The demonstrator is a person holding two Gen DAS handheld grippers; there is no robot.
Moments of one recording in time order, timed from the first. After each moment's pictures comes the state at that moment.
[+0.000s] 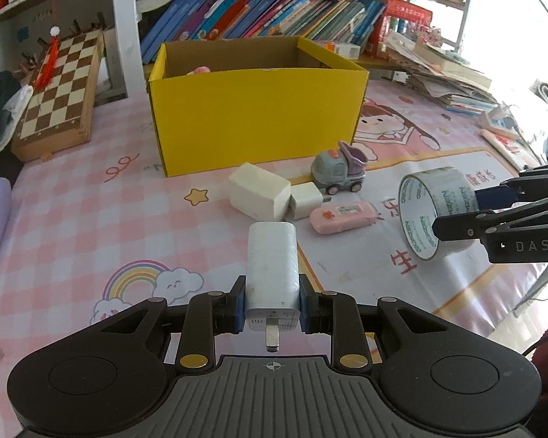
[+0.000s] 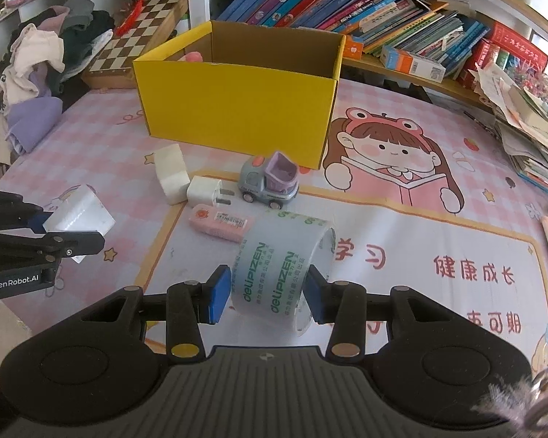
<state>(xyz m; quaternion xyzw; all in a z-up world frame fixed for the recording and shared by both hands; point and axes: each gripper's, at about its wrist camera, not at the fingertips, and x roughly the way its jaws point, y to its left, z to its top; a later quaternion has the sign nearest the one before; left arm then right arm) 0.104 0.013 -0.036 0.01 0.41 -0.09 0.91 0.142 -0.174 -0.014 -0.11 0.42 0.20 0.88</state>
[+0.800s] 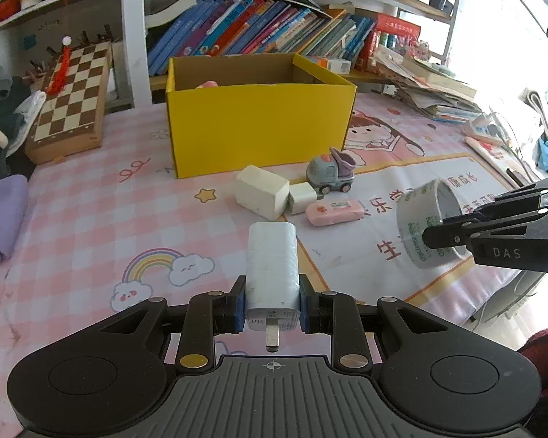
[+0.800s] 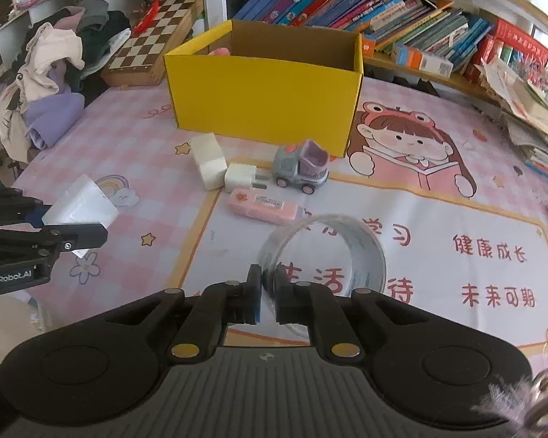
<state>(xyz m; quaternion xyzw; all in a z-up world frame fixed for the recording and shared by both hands) 0.068 0.029 -0.023 0.00 0.39 -0.10 0.92 0.109 -0.157 -0.012 -0.10 0.42 0.21 0.88</state>
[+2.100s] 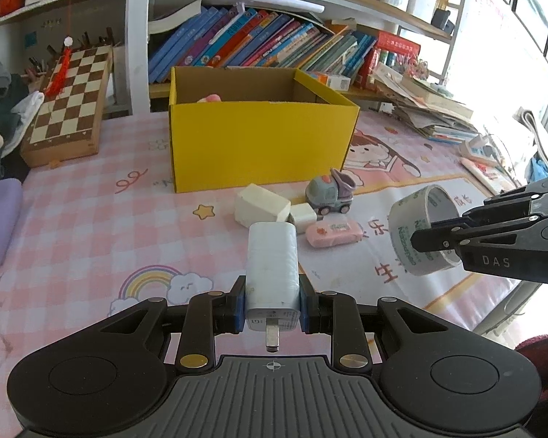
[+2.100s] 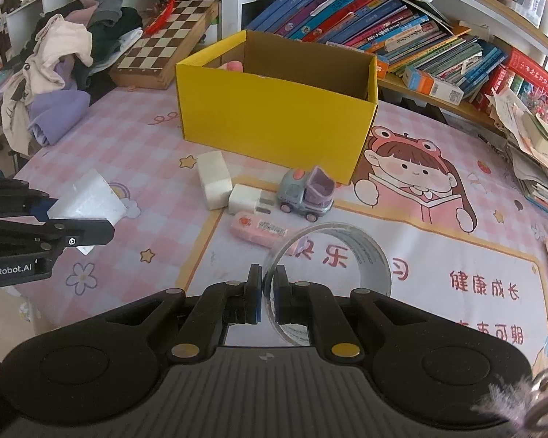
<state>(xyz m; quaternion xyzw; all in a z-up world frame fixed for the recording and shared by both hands) 0.081 0.040 -0.019 -0.03 0.37 -0.11 0.92 0.123 -0.144 -0.004 -0.13 0.40 0.23 0.88</state>
